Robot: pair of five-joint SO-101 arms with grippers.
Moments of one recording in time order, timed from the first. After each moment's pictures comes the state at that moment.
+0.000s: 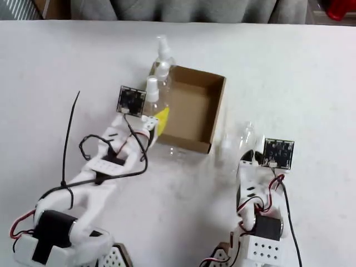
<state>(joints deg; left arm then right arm) 11.6 -11.1 66.7 -20.4 3.8 8.2 -98.7 95.6 44.5 5.1</state>
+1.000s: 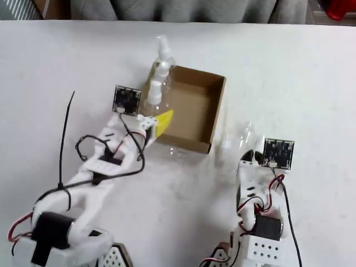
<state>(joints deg) 9.7 -12.7 67.9 -20.4 3.8 8.2 -98.7 95.6 44.5 5.1</state>
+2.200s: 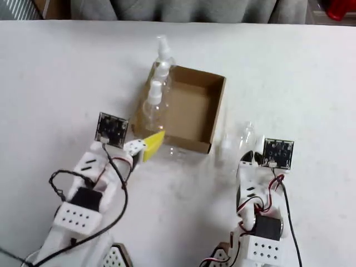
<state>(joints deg) 9.7 -64.1 83.9 16.2 -0.7 8.2 -98.7 96.4 45.2 5.1</state>
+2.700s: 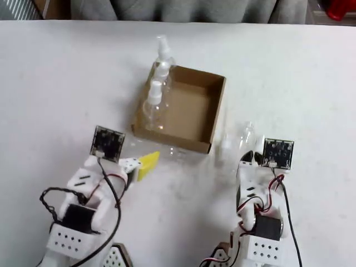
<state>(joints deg) 9.7 -86.7 88.4 42.1 -0.7 8.2 -98.7 96.4 45.2 5.1</state>
